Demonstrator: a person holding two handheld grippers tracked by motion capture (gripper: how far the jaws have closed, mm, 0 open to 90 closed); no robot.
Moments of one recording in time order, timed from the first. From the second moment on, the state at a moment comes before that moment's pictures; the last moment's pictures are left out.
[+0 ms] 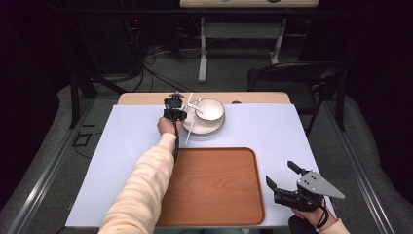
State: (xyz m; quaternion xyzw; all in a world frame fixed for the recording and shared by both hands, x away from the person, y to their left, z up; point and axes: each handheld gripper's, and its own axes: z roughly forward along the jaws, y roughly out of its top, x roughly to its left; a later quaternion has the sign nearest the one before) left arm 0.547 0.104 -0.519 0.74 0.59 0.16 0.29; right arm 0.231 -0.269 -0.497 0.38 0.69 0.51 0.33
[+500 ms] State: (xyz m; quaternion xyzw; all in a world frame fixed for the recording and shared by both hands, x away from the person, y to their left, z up) left arm 0.531 0.135 -0.496 0.72 0.60 0.17 0.32; right arm 0.231 -0.269 -0.497 0.38 0.70 0.51 0.33
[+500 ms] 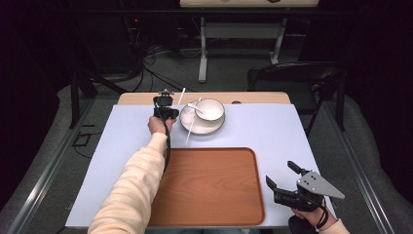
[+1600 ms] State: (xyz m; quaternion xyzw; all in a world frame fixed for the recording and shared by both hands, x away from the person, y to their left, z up) left arm 0.414 0.191 -0.460 0.72 0.56 0.16 0.38; right arm 0.231 -0.268 -0.496 0.38 0.70 0.50 0.34
